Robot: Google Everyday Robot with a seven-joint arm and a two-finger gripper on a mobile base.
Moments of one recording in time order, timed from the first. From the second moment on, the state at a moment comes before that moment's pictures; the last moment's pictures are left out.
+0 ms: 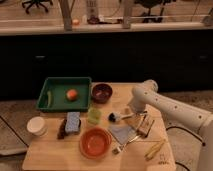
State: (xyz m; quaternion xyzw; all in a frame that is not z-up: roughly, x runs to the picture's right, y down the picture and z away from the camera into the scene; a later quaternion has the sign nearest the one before) arm 0.178 0.174 0.880 -0.32 -0.07 -0.03 0.94
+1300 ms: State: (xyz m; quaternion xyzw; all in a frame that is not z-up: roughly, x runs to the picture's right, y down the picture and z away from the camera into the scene) arm 0.208 0.148 0.840 -0.31 -0.07 -0.02 0.95
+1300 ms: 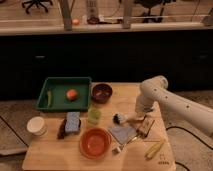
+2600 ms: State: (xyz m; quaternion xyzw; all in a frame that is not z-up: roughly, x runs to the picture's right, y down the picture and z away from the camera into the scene) arm 0.206 0.149 0.824 -0.30 -0.08 -0.01 0.95
